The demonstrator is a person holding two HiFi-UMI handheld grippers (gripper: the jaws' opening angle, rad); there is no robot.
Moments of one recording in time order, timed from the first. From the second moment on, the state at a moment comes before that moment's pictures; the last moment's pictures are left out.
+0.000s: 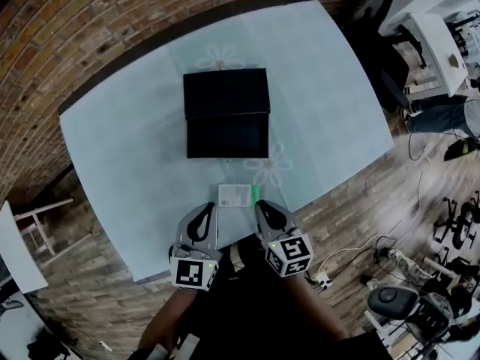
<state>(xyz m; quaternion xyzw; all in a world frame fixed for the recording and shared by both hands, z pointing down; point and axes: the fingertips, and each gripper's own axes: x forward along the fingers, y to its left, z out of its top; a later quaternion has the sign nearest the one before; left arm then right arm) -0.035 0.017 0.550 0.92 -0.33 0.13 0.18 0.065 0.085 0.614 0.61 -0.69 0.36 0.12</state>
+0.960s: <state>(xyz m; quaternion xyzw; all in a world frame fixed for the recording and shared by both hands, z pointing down) -0.034 0.008 0.580 0.91 -0.33 0.14 0.20 0.067 0.108 0.705 0.57 -0.65 0.48 0.16</state>
